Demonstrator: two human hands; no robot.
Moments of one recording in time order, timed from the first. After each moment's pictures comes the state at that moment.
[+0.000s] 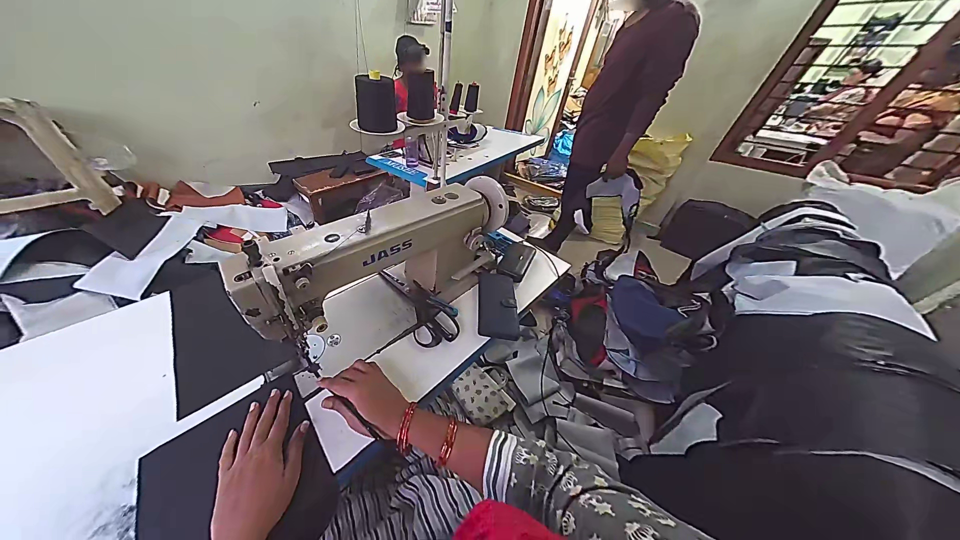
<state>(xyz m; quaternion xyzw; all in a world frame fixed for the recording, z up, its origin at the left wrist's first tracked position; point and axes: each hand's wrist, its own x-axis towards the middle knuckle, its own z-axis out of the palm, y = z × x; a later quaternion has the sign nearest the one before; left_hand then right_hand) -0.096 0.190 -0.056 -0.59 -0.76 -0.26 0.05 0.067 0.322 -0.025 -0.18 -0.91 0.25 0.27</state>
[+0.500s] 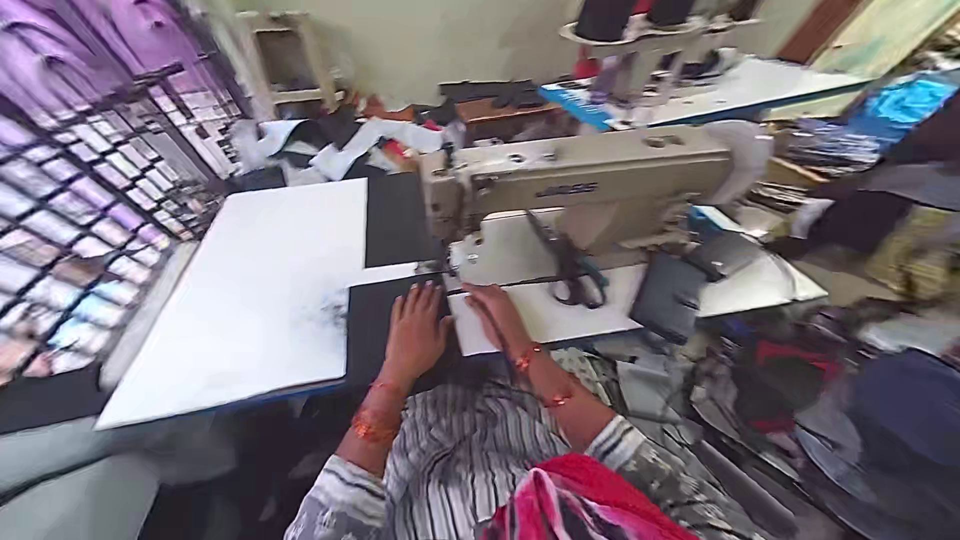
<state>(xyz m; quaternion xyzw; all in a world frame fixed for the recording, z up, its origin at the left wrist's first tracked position) -0.062 0.190 -0.027 -0.54 -0.82 -0.18 -0.05 0.063 0.323 -0.032 -0.19 -0.88 0.28 0.32</state>
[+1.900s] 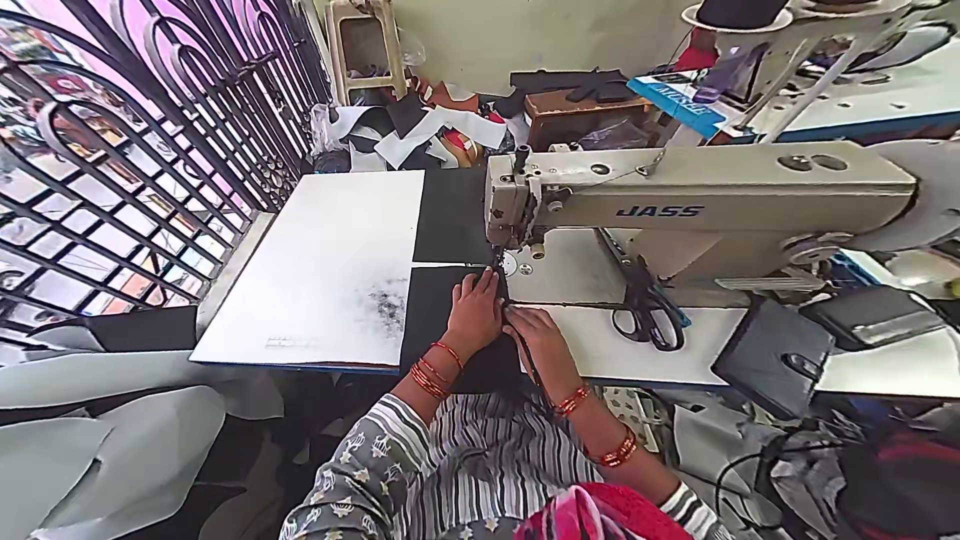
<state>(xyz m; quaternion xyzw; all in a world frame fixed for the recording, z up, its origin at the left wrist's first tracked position) -0.068 0.241 0.002 -0.49 -0.84 -0.17 -0.16 0.070 0.309 -0.039 -0.16 -0.92 0.18 0.30</state>
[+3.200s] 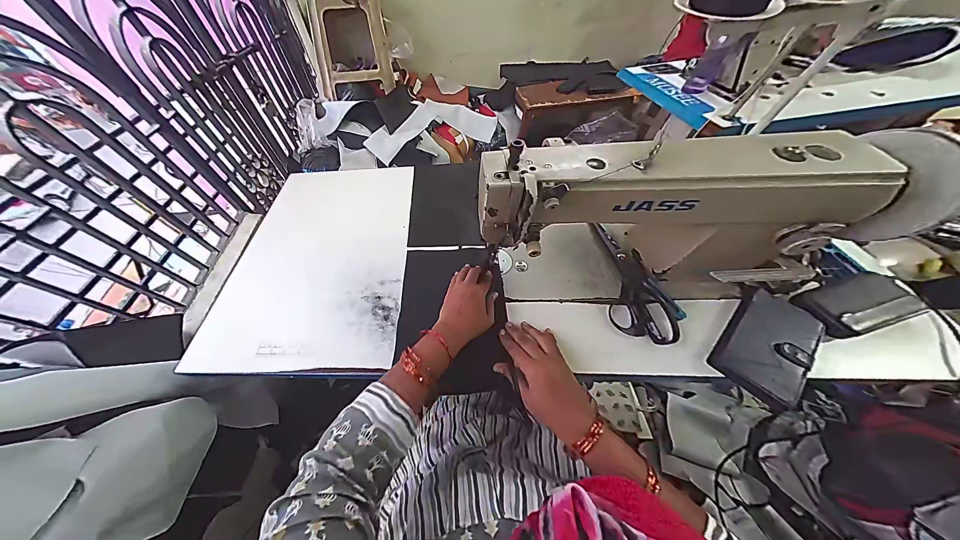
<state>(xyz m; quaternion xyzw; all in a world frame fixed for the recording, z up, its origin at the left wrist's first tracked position) -0.087 0.245 0.005 -0.53 -0.82 -0.17 -0.15 0.102 0.282 -0.034 -0.15 -0.95 0.16 0.20</state>
